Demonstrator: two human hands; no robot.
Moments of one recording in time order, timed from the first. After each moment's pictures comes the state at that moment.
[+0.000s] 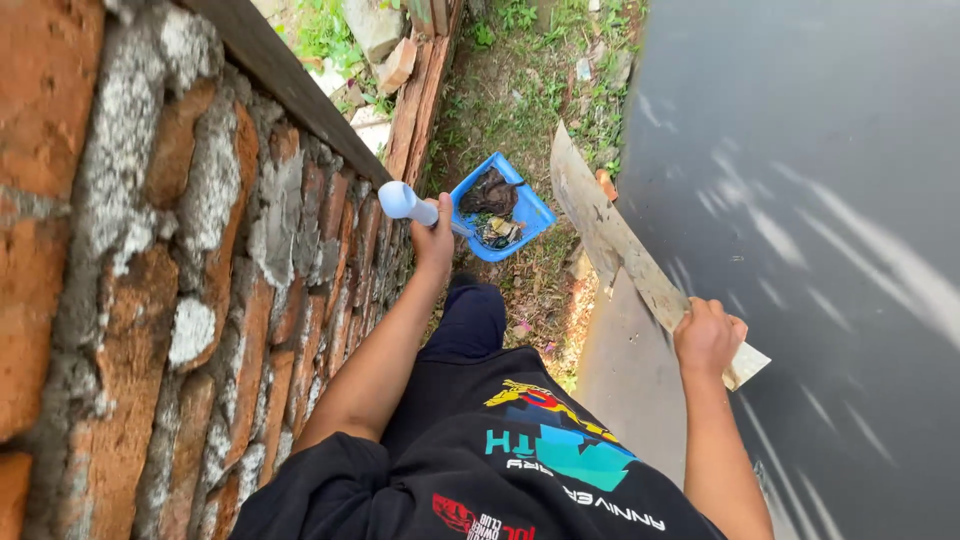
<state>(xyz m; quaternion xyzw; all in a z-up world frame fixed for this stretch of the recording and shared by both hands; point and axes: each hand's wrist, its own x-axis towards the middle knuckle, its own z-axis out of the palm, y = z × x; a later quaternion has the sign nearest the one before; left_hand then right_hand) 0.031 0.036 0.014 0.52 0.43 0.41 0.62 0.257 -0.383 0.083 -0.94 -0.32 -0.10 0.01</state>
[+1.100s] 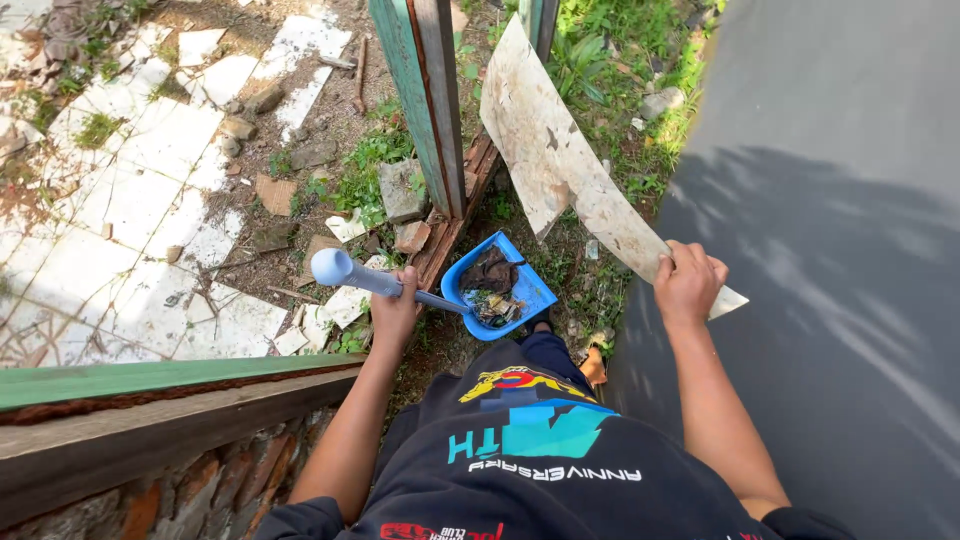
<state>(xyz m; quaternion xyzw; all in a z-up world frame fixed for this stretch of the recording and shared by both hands) 0.201 0.257 0.106 0.54 0.56 0.36 0.52 0.618 0.067 0.168 -0.83 -0.48 -0.16 0.23</state>
